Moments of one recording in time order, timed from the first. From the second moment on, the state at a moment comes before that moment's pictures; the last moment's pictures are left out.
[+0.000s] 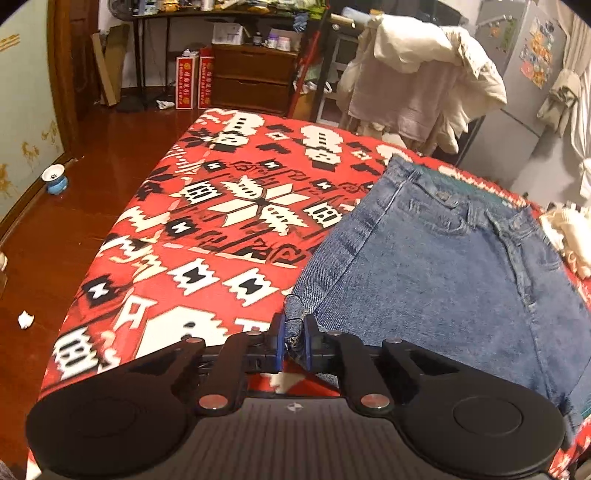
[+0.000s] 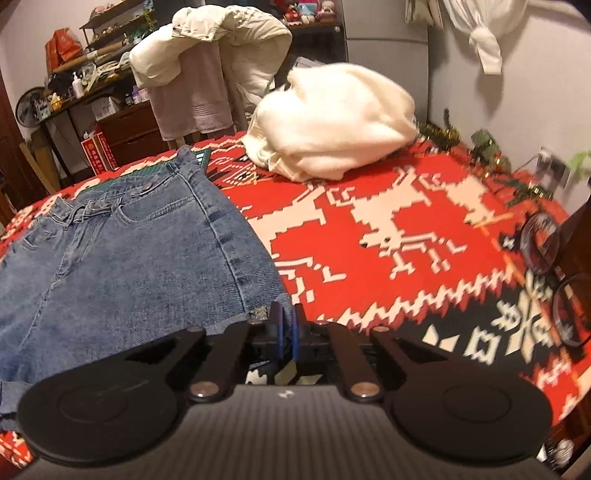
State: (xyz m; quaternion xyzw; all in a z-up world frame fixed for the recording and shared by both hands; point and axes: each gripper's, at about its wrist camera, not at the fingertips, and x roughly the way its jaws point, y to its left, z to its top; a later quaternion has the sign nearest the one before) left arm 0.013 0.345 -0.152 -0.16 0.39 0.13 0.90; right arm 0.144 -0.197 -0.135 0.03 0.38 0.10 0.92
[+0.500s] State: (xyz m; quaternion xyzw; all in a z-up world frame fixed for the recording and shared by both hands) left arm -0.035 0.332 -0.155 -0.21 0.40 0.13 0.88; right arm 0.133 -0.226 -0.131 0.04 0.39 0.09 0.92
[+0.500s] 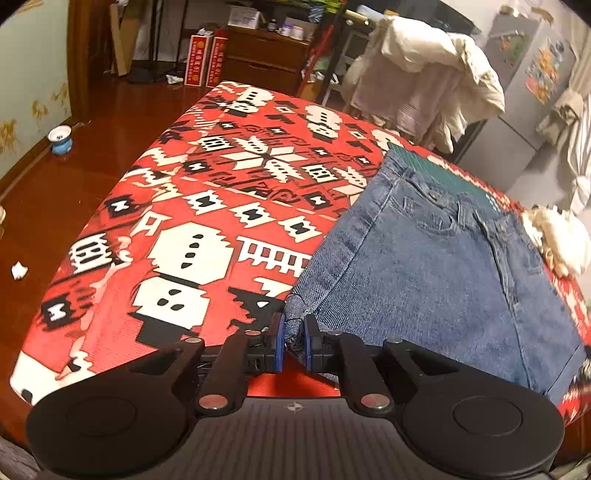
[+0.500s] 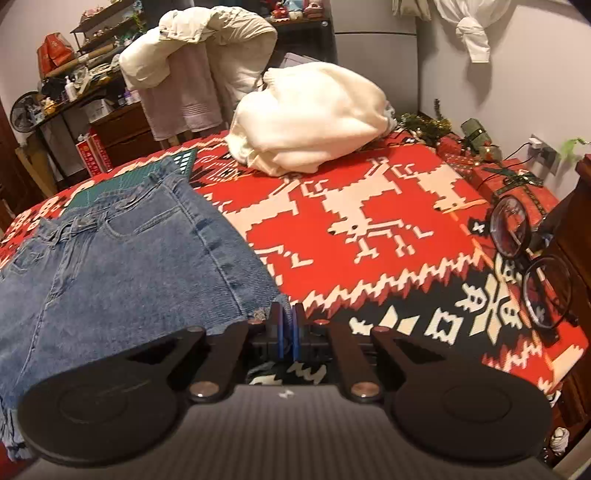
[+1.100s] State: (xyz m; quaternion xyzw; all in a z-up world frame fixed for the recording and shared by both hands) left arm 0.132 0.329 -0.109 -0.17 0.34 0.02 0.93; right arm 0.234 -0.148 -0.063 0.01 0.33 0.21 0.92
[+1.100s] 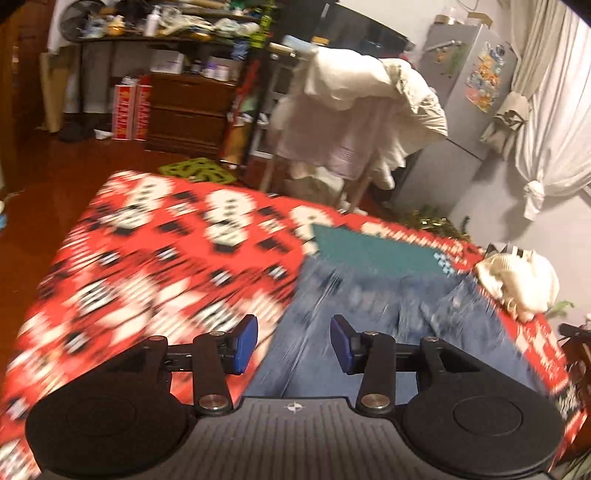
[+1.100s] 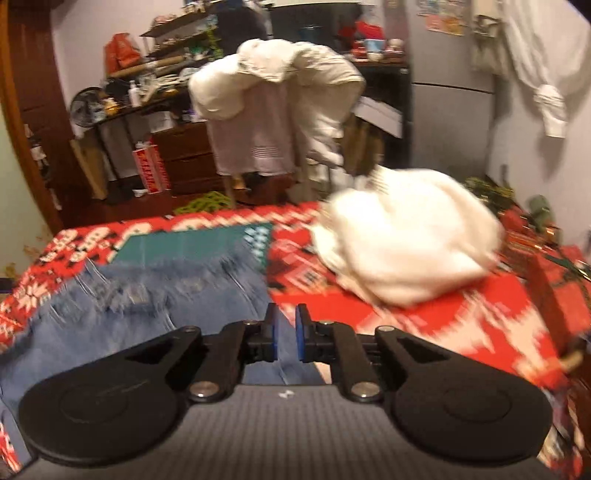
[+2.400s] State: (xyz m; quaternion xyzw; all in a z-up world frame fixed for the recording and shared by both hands) left arm 0.262 0.298 -0.138 -0.13 0.37 -0.05 0.92; right arm 0.357 0.013 -0.115 -0.05 0.35 0.34 0.87
